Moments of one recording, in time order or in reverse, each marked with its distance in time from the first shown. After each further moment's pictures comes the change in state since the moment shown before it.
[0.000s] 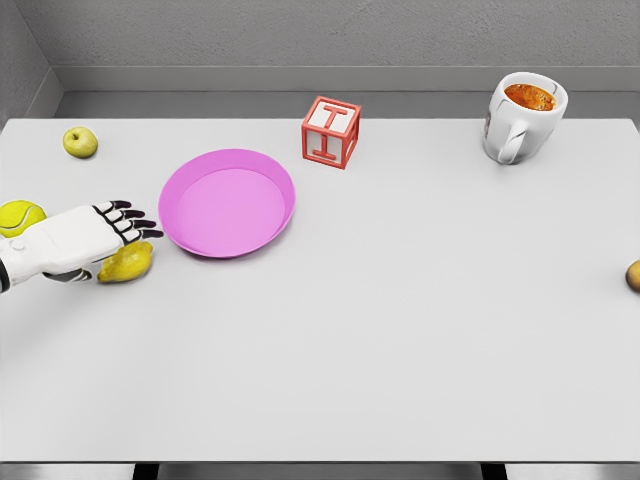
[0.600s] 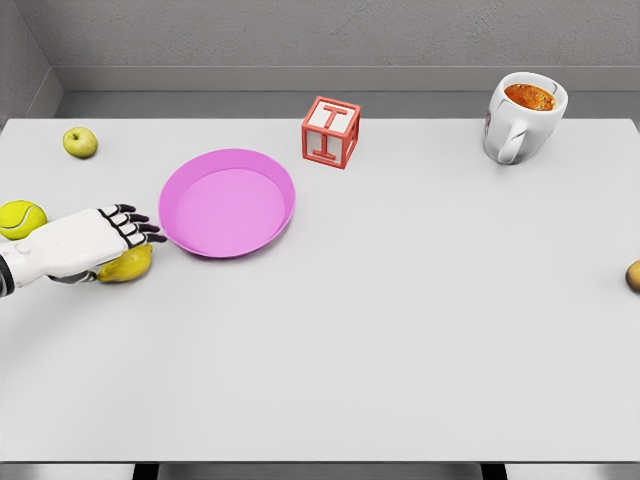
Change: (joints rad) left arm -0.003 0.005 -0.028 0.003 -0.004 0.000 0.022; right arm 0.000 0.000 0.000 0.000 0.000 0.000 0.000
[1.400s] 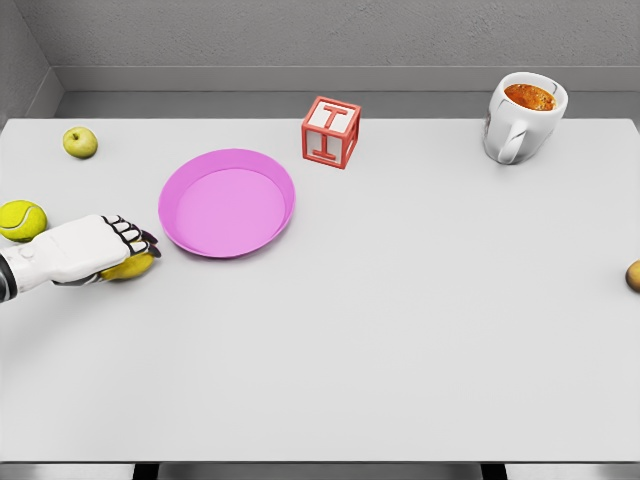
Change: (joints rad) left arm -0.002 0.008 -0.023 0.001 0.007 0.000 0.002; right arm -0.002 0.000 0.000 0.000 0.000 0.000 0.000
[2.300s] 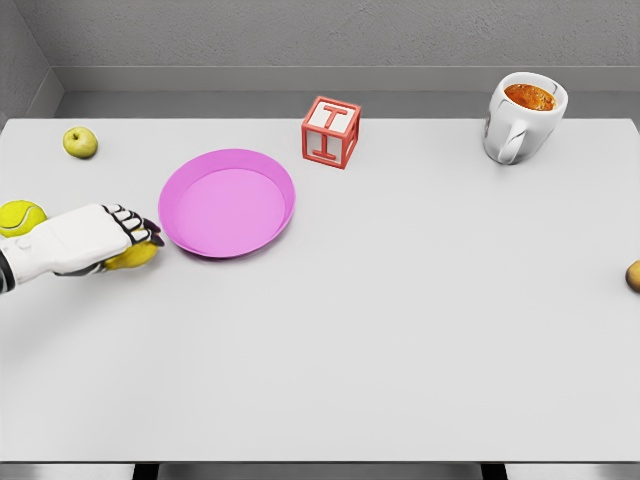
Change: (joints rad) left arm -0.012 0.000 0.013 -0.018 0.044 0.000 0.000; right arm 0.000 0.000 0.000 0.000 0.000 0.000 0.000
